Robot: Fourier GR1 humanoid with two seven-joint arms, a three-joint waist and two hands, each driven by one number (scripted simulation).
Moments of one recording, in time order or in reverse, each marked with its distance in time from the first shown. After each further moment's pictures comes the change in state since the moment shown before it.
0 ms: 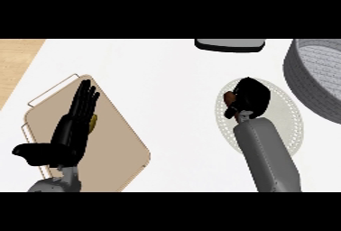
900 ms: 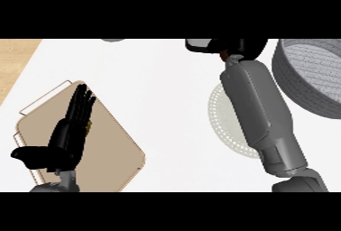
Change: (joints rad) left arm 0.036 -0.008 0.017 -0.008 -0.015 0.011 0.008; right arm -0.485 -0.007 -0.180 0.249 -0.102 -0.437 -0.010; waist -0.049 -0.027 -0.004
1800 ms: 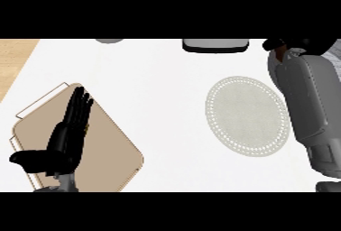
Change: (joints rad) left arm 0.026 -0.020 0.010 -0.019 -0.025 0.004 0.002; right arm 0.082 -0.243 -0.031 -0.058 0.025 0.159 0.081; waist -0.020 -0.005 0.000
